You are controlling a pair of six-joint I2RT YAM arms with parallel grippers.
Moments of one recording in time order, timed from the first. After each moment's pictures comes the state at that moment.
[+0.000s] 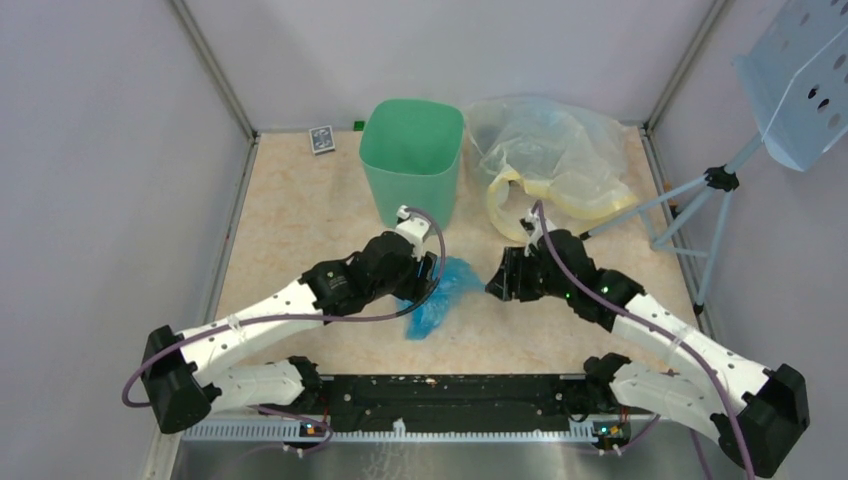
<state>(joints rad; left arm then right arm) -0.94 1.12 0.90 -0.49 -0.18 -0.35 0.69 0.92 0.73 -0.47 -0.11 0.56</state>
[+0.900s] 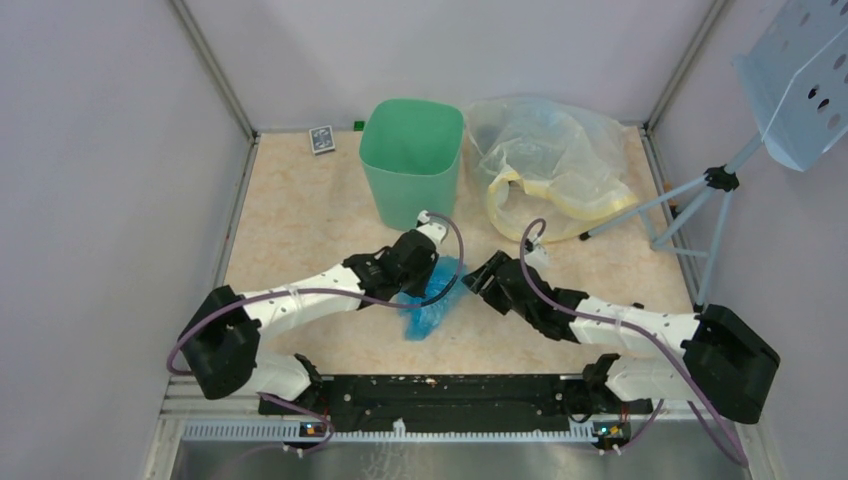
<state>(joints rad) -0.89 1.37 0.86 -0.33 -0.20 -0.31 0.92 1.16 0.48 0.04 0.33 1.31</state>
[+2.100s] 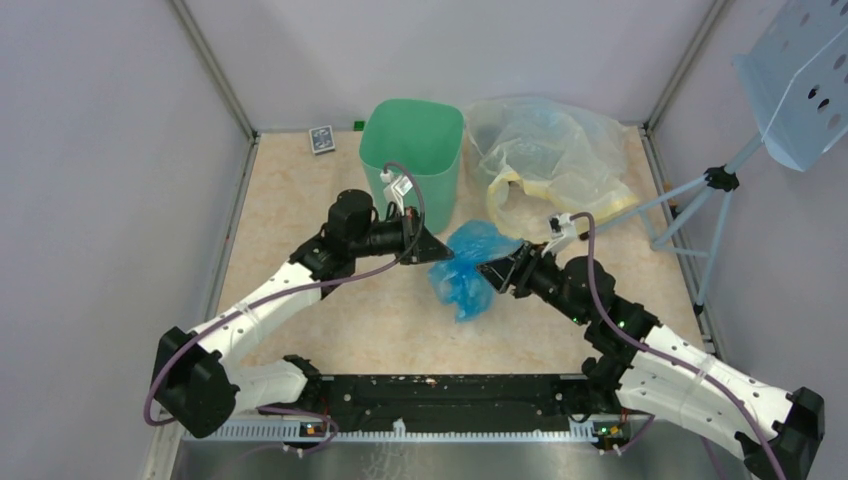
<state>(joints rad) -0.61 1.18 0.89 -0.04 0.63 -0.77 0.85 0.67 0.52 -0.03 0.11 0.79</state>
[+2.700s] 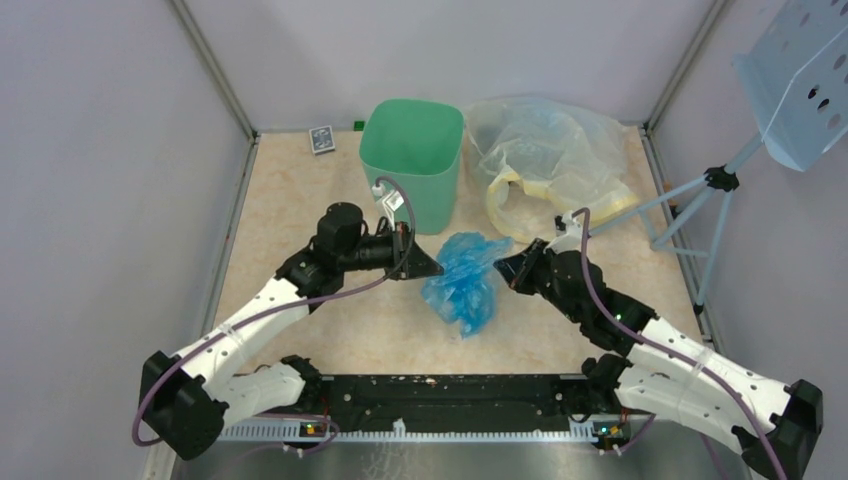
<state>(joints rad) -0.60 1.05 0.80 -0.08 0.69 -0.77 0.85 0.72 0.56 -0.17 0.29 0.90</state>
